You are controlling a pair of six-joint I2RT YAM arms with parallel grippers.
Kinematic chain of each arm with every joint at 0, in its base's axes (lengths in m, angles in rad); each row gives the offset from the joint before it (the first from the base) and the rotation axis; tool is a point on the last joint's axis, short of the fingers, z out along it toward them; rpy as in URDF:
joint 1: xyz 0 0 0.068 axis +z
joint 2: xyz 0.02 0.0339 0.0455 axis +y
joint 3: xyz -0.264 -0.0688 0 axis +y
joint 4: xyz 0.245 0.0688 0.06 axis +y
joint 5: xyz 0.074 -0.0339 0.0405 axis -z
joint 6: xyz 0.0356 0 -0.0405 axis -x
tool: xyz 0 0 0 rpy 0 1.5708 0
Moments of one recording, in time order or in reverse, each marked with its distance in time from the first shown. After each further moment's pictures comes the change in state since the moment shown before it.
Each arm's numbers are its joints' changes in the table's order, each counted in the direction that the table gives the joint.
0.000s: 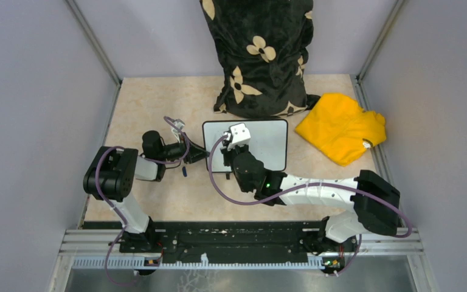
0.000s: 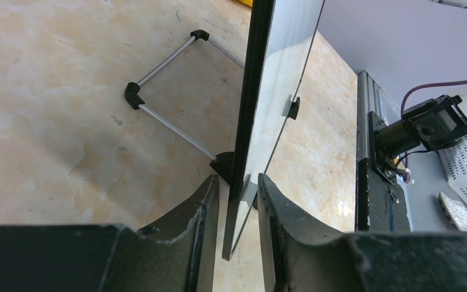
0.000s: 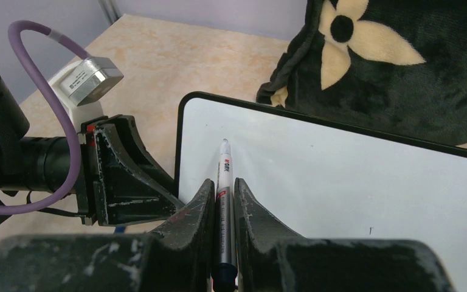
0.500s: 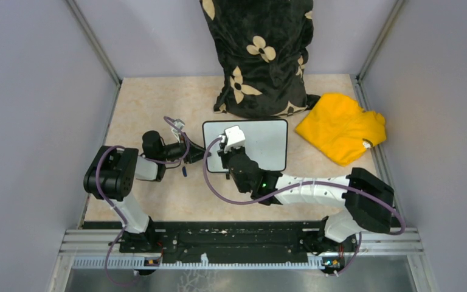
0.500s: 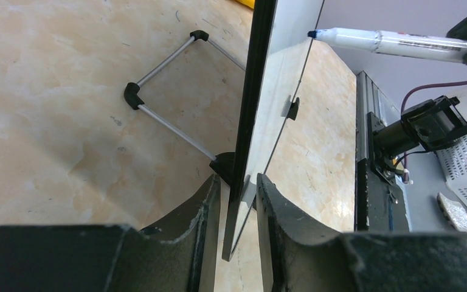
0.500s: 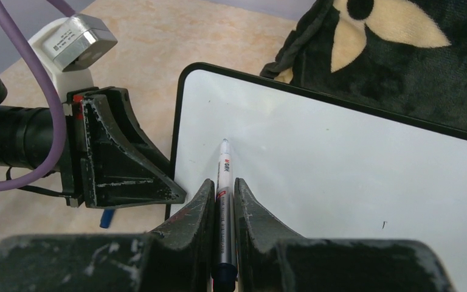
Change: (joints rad) left arm 0.000 0.008 0.000 -0.016 0.002 0.008; right arm -0.005 0.053 0.000 0.018 -0.030 -0.002
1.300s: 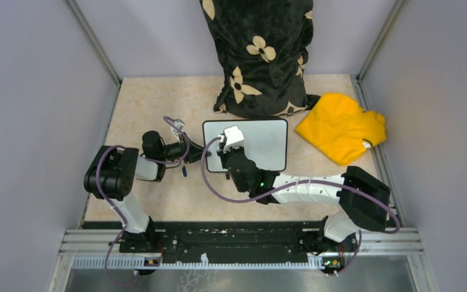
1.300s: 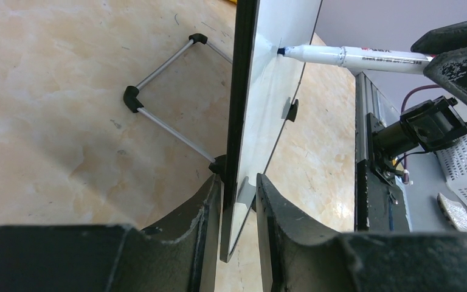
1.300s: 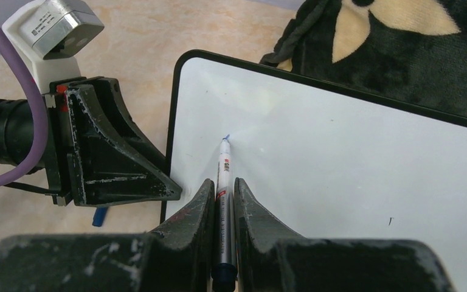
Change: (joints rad) left arm 0.000 0.005 0.000 -0.020 0.002 0.011; right arm -0.016 0.034 -0.001 0.005 -0.004 -0.014
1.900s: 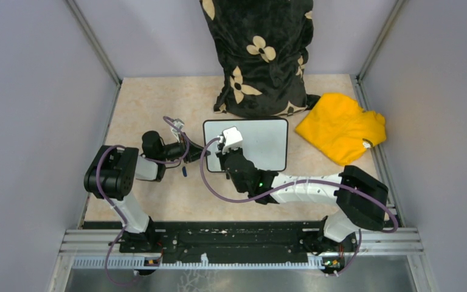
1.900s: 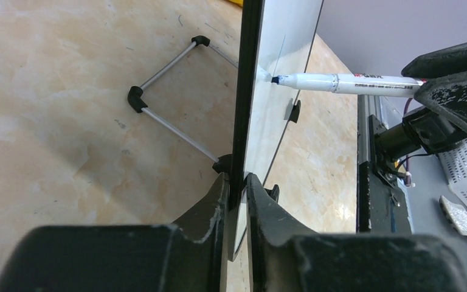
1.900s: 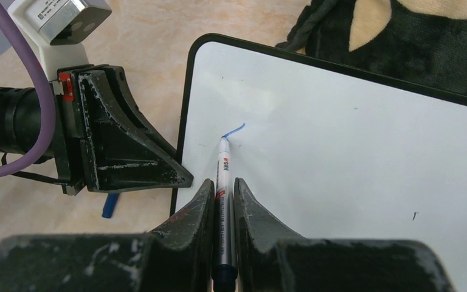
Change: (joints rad) left arm 0.000 0.002 0.000 -0.003 -0.007 0.003; right arm 0.000 0.019 0.000 0.011 -0.032 -0.040
